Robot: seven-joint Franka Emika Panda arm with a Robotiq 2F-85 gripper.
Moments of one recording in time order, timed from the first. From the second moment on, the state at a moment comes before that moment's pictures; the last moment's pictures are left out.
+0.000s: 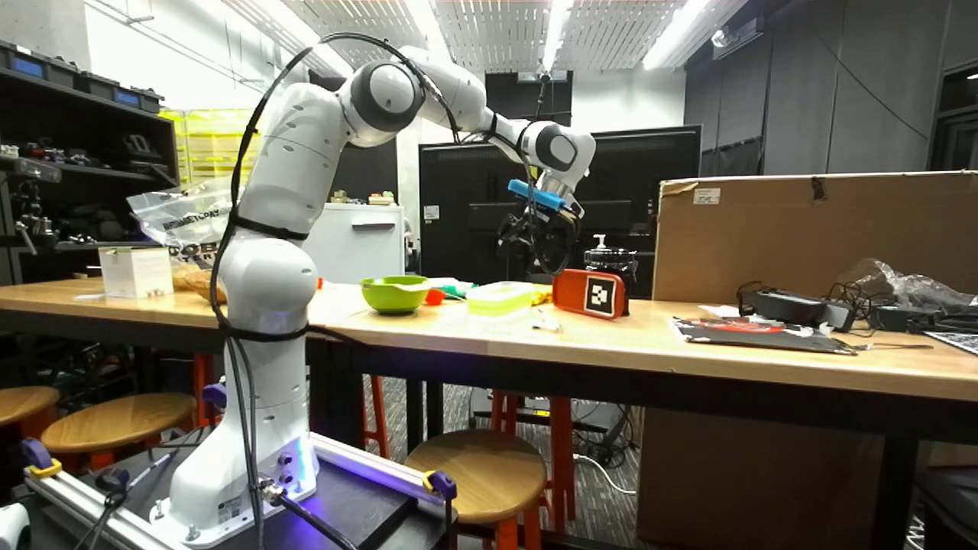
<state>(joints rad) -0.38 0.32 -0.15 -1.48 0.27 1.37 -0.44</state>
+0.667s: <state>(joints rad) -0.18 0.29 -0.07 -1.51 0.07 1.55 -0.44</state>
